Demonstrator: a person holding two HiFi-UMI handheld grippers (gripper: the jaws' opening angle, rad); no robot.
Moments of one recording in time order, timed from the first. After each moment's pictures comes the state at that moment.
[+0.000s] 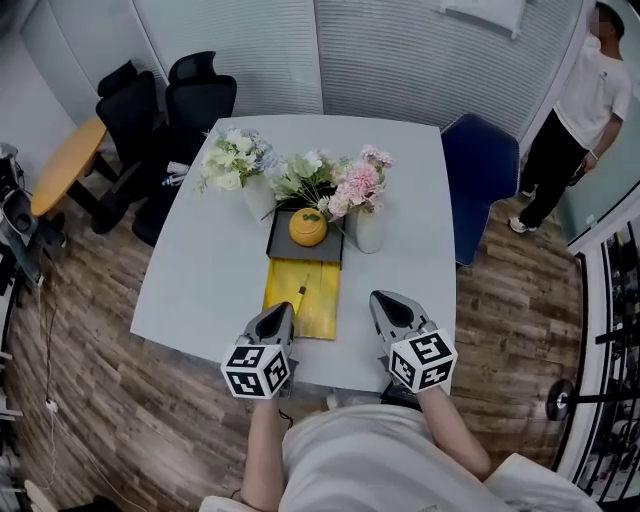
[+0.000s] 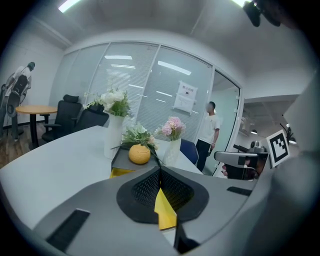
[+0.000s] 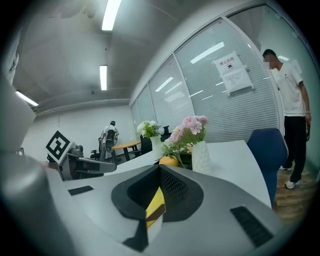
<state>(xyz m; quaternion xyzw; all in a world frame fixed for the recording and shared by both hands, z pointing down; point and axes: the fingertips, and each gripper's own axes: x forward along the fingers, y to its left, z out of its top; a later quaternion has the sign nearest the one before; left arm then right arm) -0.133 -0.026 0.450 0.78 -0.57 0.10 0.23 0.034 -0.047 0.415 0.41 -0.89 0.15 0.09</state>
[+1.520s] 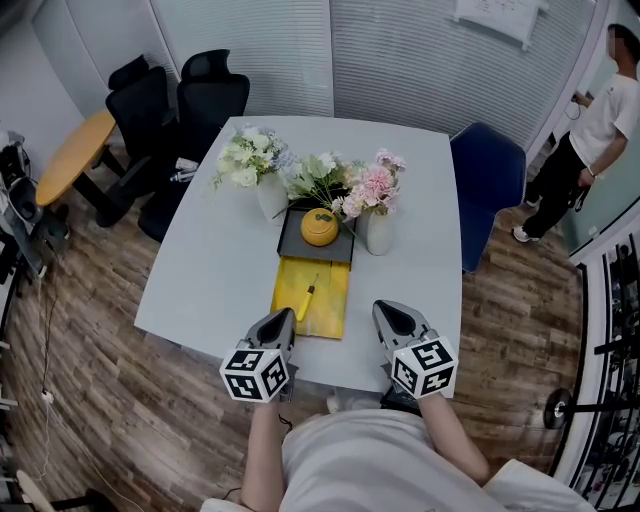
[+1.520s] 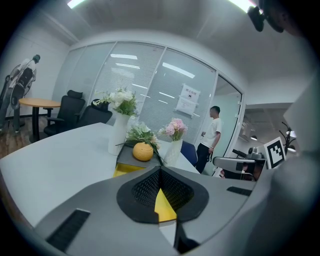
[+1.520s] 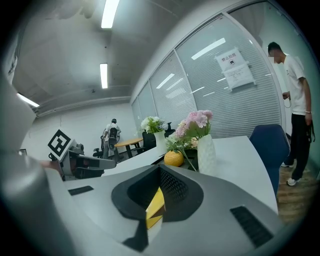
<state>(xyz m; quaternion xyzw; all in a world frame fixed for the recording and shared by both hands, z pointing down) -0.151 -0.007 0.451 0.78 -0.57 0.07 0.25 0.020 -0.030 0.423 0.40 -0.90 0.16 0.10</state>
